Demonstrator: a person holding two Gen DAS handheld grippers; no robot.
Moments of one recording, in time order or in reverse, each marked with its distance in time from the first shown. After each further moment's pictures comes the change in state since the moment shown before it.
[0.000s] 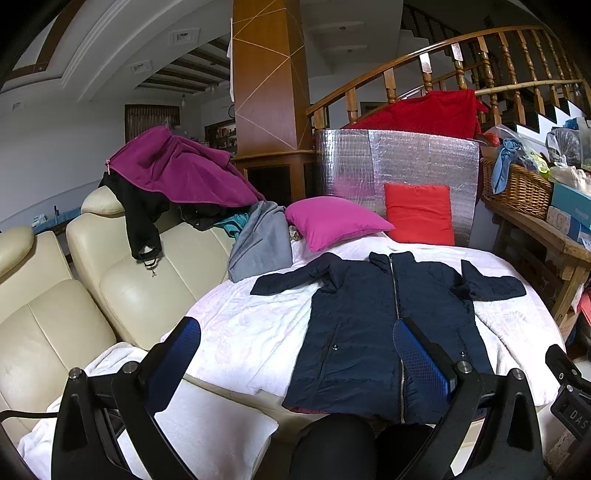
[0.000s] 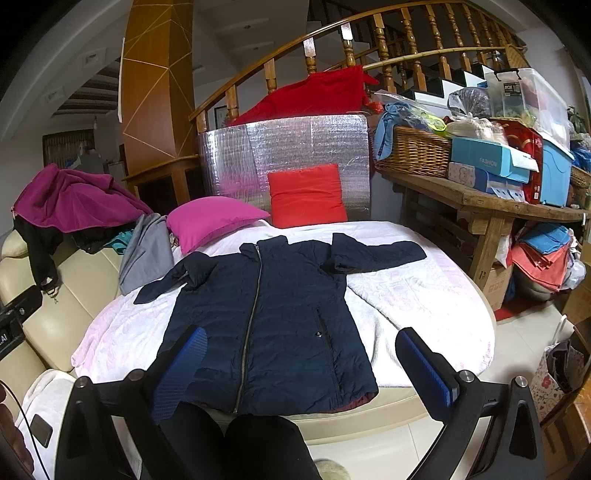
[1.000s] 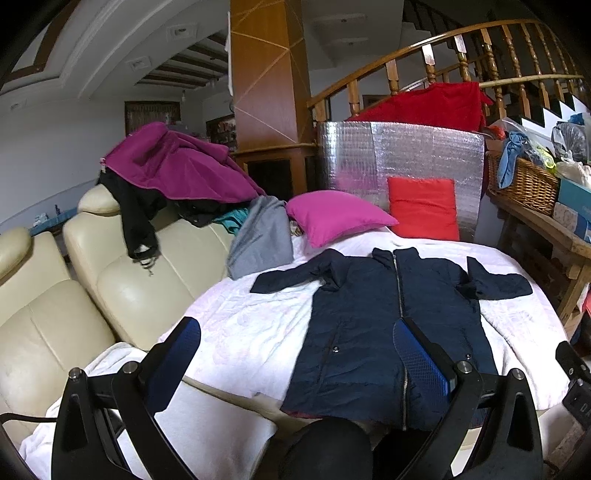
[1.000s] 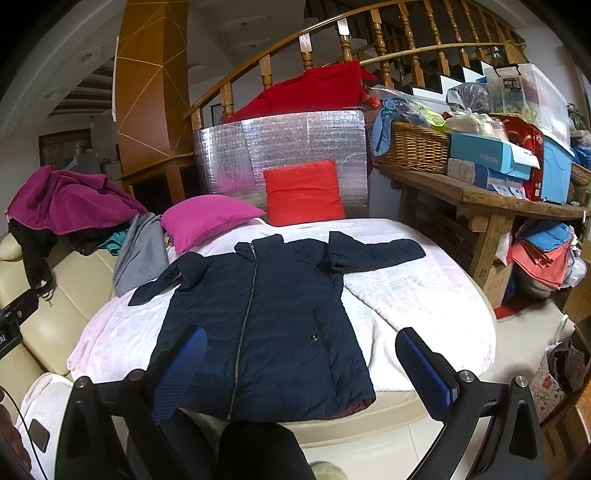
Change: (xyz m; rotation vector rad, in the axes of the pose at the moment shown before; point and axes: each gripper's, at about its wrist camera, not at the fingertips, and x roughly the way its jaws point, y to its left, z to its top) left arm 0.032 -0.016 0.012 0.006 0.041 0.004; right arm 0.026 -0.013 0.014 0.016 0.019 -0.006
